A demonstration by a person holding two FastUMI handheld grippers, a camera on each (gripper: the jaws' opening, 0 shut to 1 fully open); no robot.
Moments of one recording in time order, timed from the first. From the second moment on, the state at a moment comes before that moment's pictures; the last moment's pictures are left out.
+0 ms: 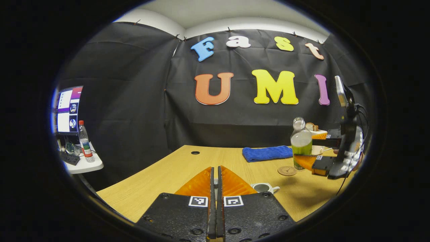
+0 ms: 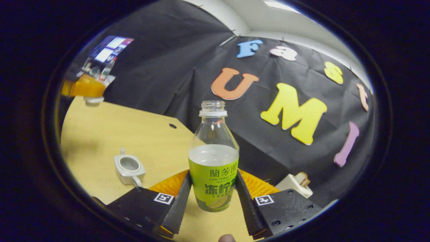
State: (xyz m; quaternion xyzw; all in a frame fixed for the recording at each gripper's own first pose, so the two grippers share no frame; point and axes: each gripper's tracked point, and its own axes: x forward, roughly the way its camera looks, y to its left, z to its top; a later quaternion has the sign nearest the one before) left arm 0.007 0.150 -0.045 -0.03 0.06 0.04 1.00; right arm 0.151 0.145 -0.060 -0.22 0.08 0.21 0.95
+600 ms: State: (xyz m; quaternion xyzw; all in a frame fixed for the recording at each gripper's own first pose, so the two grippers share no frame) left arm 0.008 0.148 -0.043 -0.03 0.06 0.03 1.00; right arm 0.246 0.112 -0.123 0.00 0.17 0.14 0.98
